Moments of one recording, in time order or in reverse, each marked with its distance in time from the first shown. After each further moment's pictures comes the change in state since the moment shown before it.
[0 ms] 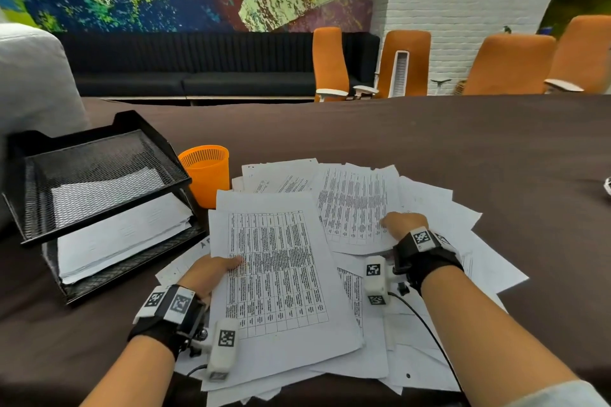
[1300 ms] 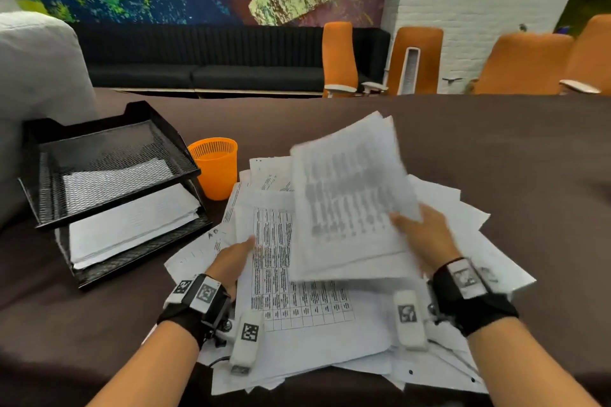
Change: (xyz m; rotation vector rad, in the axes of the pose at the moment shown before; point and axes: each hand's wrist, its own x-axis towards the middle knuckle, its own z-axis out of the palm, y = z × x) left_hand 0.016 -0.010 0.027 -0.206 0.007 -0.008; right_hand -0.040 0.025 -0.027 0.191 -0.120 -0.545
